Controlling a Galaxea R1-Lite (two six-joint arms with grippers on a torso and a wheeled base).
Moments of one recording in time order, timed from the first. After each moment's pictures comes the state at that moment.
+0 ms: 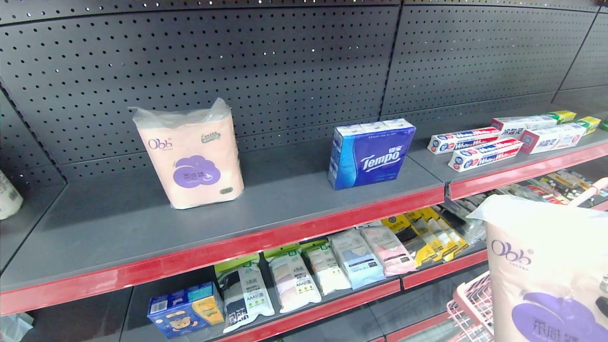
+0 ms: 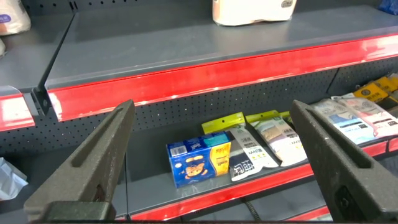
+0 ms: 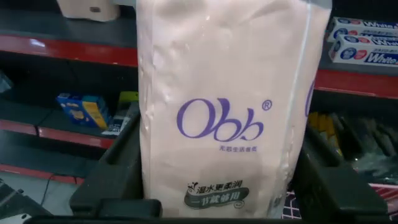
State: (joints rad) left arm 0.00 0.00 0.00 0.00 0.00 0.00; right arm 0.03 0.54 -0.36 -0.10 0.46 -0.09
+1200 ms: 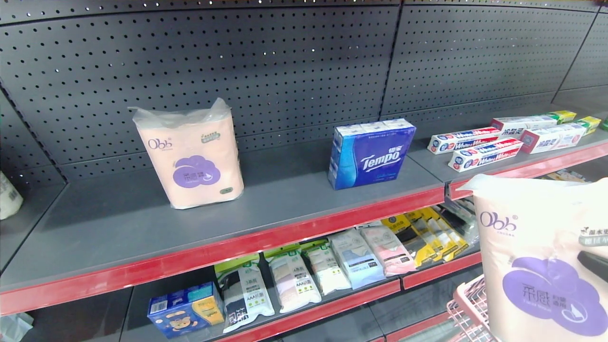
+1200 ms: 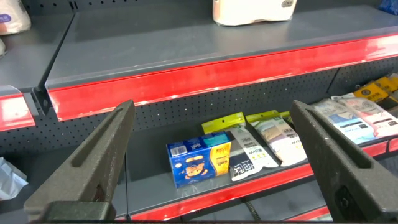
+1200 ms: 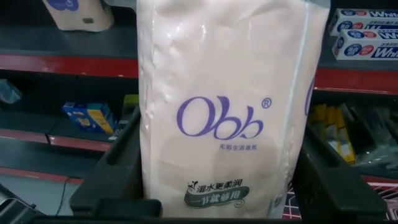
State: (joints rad) left arm 0.00 0.00 0.00 0.00 0.00 0.00; right arm -0.01 0.71 -0.46 -0.11 0.46 -0.05
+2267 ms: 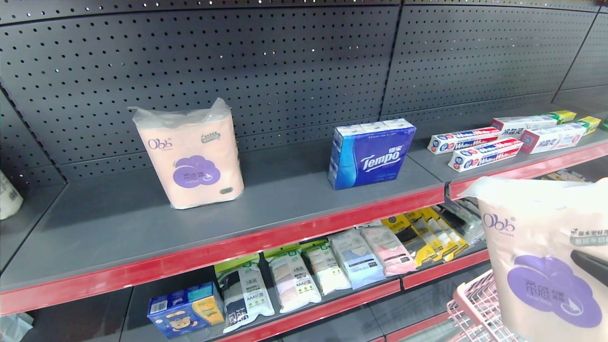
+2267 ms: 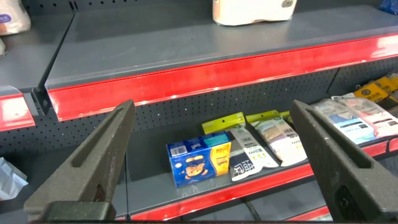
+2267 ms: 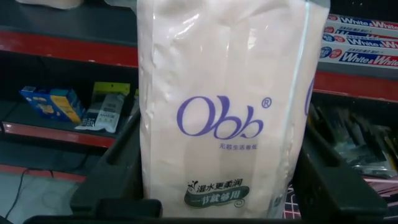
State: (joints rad) left arm 0.00 0.00 0.00 0.00 0.00 0.00; right arm -0.05 0.74 -0.46 -0.11 0.43 -0.18
